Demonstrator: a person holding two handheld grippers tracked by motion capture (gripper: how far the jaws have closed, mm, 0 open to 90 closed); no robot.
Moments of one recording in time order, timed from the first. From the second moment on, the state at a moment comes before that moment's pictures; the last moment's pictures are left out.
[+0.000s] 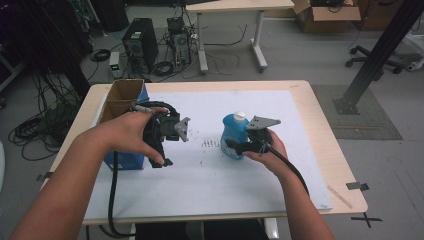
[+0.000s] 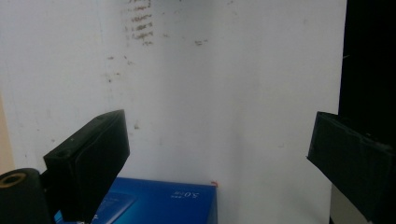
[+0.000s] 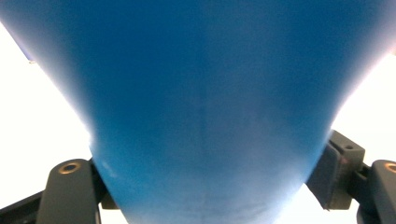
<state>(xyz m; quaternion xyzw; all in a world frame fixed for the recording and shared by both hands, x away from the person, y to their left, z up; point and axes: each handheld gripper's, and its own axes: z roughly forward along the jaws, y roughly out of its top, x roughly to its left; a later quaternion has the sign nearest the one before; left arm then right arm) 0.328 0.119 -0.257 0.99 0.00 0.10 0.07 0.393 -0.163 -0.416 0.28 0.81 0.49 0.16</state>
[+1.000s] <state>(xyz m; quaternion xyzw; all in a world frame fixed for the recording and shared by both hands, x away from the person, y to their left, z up) 0.329 0.116 -0.256 0.99 0.00 0.11 0.07 0.389 -0.162 -0.422 0.26 0.80 0.51 0.16</state>
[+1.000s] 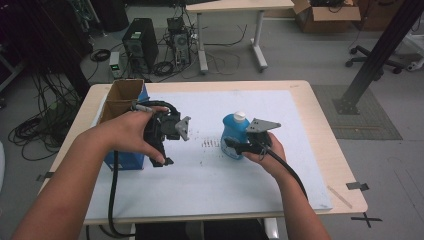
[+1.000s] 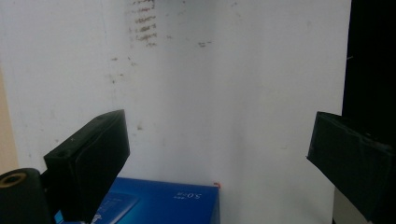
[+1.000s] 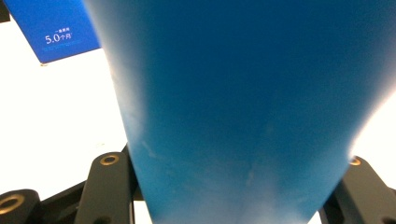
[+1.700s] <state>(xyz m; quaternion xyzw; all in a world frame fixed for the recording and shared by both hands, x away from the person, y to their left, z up) 0.331 0.110 -0.252 0.99 0.00 0.11 0.06 0.392 -0.172 -0.414 0.25 0.80 0.52 0.15</state>
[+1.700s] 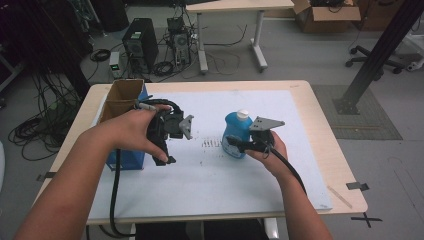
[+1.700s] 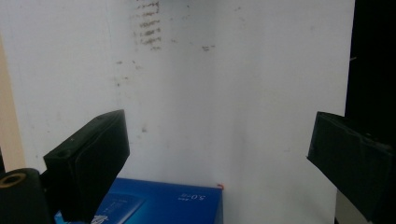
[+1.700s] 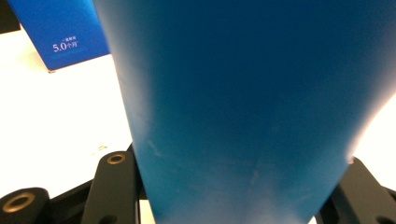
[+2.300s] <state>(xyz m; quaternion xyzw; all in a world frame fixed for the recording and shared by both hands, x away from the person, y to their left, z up) 0.335 0.100 -0.235 0.99 0.00 0.11 0.07 0.382 -0.186 -0.368 0.21 0.81 0.53 0.14</state>
